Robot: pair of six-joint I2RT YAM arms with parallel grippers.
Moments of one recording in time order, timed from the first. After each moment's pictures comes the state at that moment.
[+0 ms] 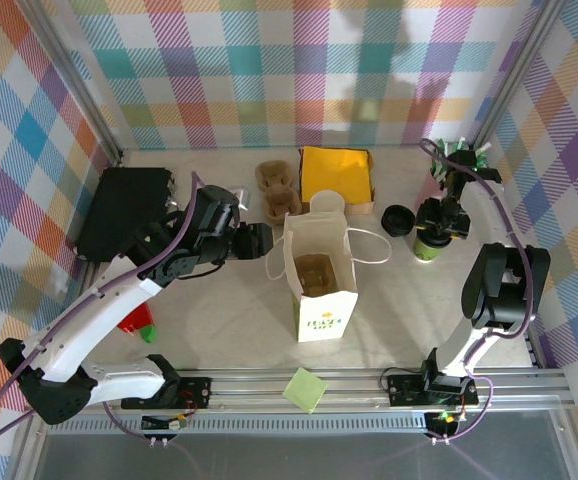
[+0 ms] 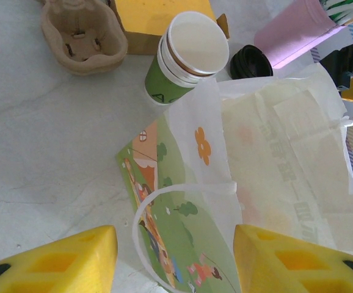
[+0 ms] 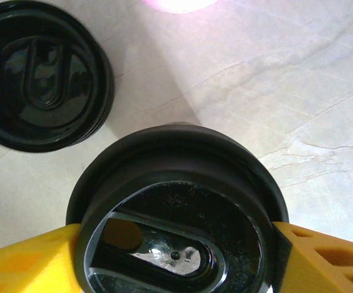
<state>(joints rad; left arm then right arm) -0.76 1.19 1.39 -0.94 -0.04 -0.65 -0.08 1.72 1.46 -1.08 0.02 0.20</state>
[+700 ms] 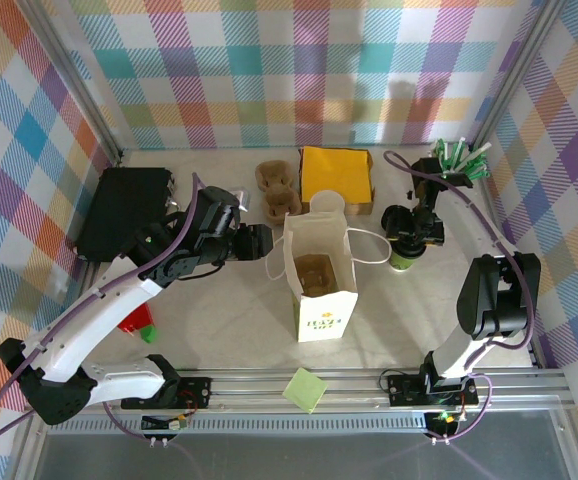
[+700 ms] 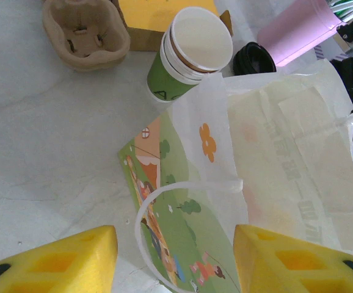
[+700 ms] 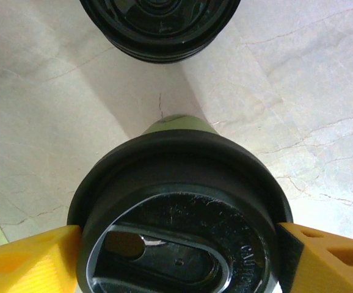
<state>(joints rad) -0.76 1.19 1.38 -0.94 -0.04 -0.65 0.09 1.66 1.39 -1.13 0.00 0.23</state>
